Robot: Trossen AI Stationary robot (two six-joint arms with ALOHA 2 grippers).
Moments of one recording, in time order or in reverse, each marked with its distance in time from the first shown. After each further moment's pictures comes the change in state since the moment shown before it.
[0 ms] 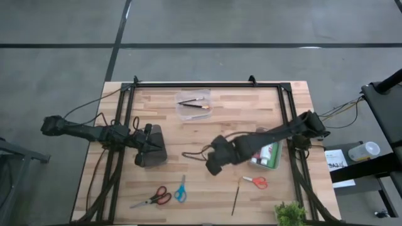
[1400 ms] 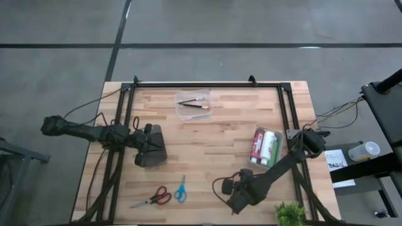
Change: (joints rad) left arm 0.000 0.000 0.000 0.000 0.000 0.000; right arm 0.358 0.137 -0.237 0.165 -0.109 1.259
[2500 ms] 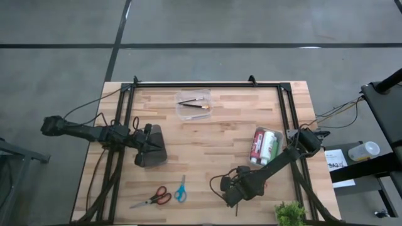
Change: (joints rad) left arm 0.000 0.000 0.000 0.000 0.000 0.000; right arm -0.065 0.055 -0.001 -0.028 -0.082 -0.095
